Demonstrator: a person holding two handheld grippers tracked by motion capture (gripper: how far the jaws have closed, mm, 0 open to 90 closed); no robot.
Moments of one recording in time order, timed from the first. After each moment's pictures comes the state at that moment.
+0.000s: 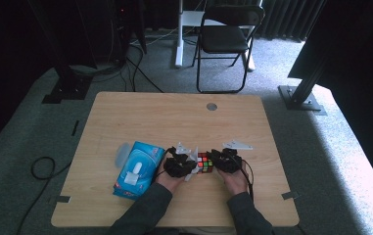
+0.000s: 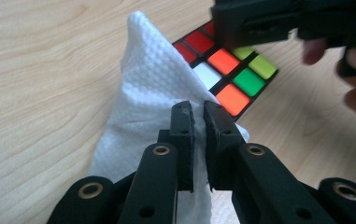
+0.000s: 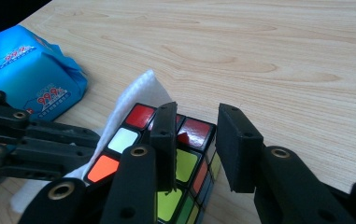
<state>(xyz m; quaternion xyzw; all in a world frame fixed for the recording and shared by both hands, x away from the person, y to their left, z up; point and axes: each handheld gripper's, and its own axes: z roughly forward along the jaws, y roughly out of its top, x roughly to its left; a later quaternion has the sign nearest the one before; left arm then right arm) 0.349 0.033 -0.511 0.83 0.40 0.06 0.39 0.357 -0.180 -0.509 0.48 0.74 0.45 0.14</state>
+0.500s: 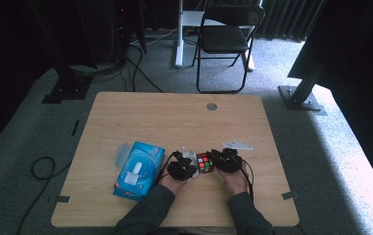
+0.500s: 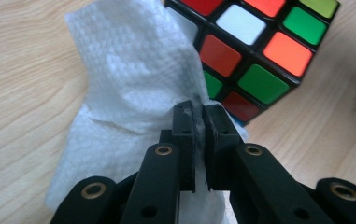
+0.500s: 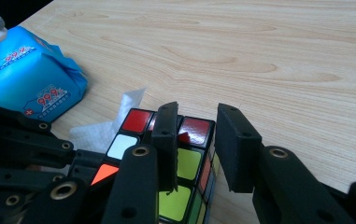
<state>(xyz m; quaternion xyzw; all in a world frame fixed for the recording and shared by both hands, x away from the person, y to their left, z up) 0.353 0.022 -0.532 0.85 0.40 0.07 0.34 0.358 -0.181 -0.509 0.48 0.74 0.45 0.14</state>
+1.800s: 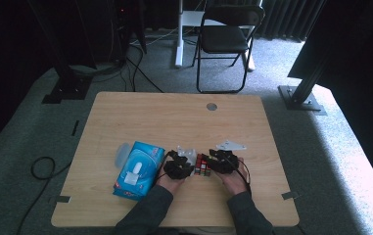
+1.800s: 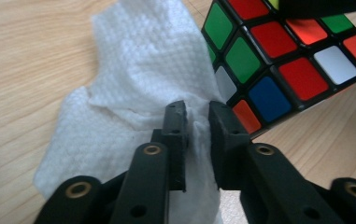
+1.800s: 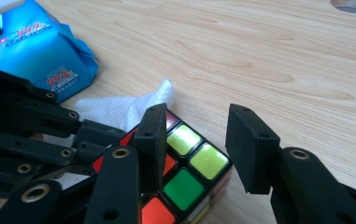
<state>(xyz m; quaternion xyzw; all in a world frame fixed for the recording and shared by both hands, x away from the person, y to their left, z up) 0.352 0.031 -0.530 0.83 0.43 0.08 0.35 0.353 -0.166 -0.503 0.44 0.77 0.43 0.16</state>
